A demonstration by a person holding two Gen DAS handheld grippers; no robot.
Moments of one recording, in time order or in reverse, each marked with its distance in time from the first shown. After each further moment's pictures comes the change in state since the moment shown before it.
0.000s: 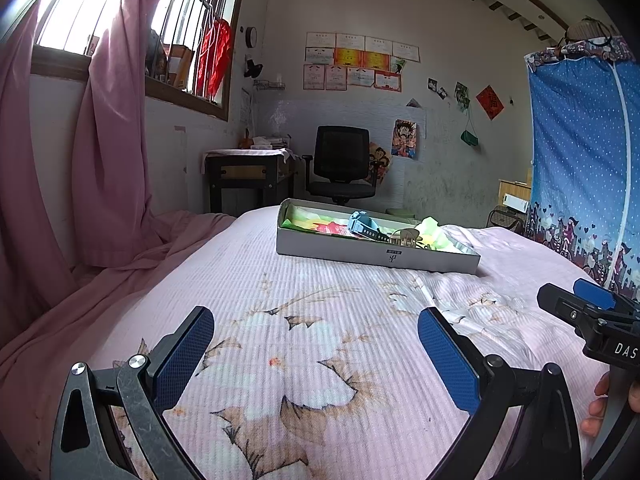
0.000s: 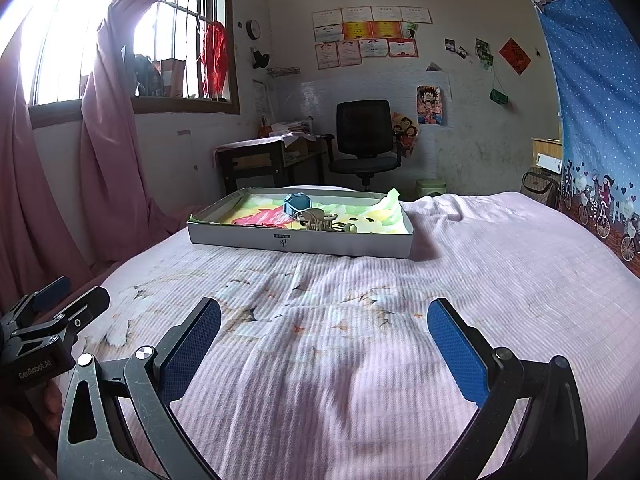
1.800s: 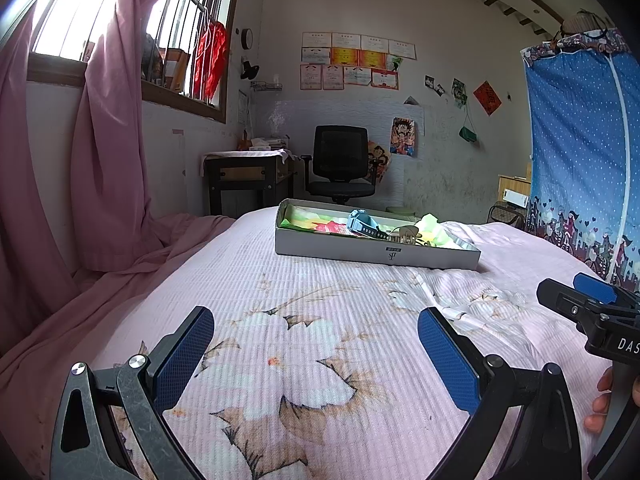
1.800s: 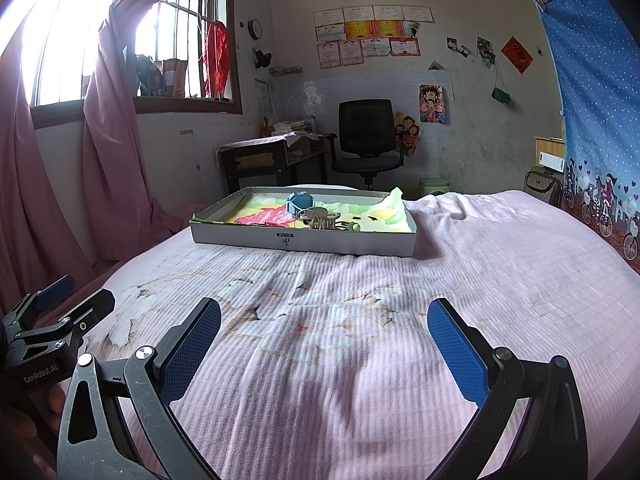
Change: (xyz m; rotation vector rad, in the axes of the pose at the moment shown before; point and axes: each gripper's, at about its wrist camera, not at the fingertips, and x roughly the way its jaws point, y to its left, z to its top) left arm -0.001 -0.003 0.001 0.008 0.002 0.001; right arm -0.001 0.002 0.000 -0.003 0.001 0.004
